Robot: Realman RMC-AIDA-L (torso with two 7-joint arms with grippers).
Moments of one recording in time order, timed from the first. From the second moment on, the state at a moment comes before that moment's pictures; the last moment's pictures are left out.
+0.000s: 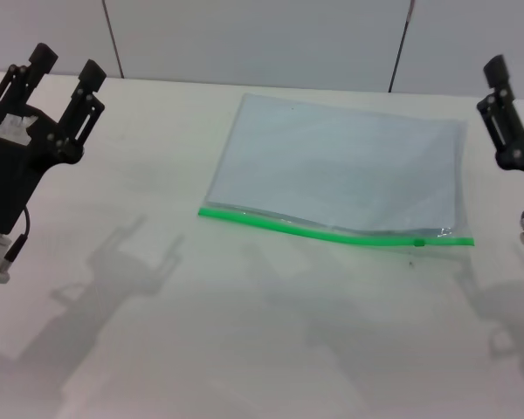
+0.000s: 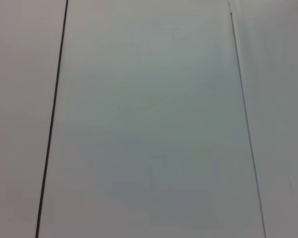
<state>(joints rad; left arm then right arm) -0.46 -2.03 0.74 -0.07 0.89 1.75 -0.38 0.43 2.04 -2.88 -0.45 1.24 -1.65 -0.24</state>
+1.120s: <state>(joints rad) -0.46 -2.03 0.74 -0.07 0.89 1.75 -0.37 0.33 2.05 -2.88 -0.43 1.47 -1.15 -1.38</state>
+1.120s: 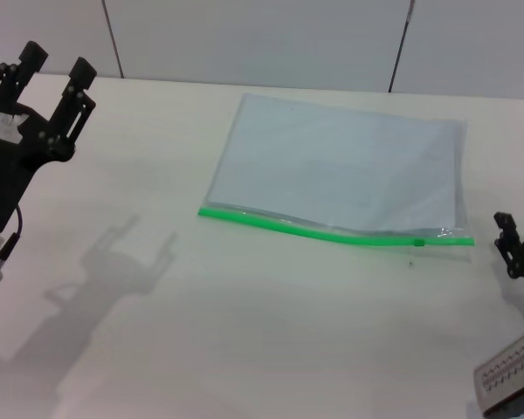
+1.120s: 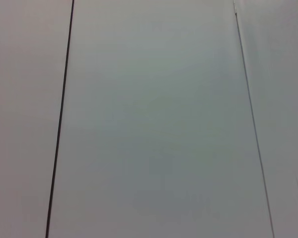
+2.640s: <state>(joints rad) -0.47 -2.03 0.74 -0.07 0.89 1.74 -0.38 0.46 2.04 -2.87 -0.50 1.44 -0.92 -1.46</state>
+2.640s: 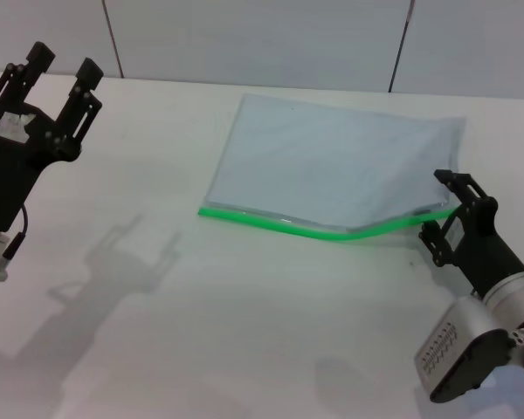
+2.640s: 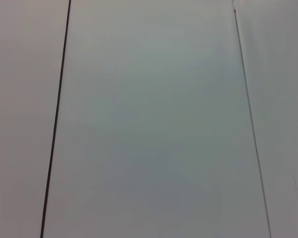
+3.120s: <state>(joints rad) -0.47 -2.03 0.74 -0.07 0.89 1.74 -0.38 0.47 2.05 -2.88 -0.52 1.40 -0.90 -1.46</state>
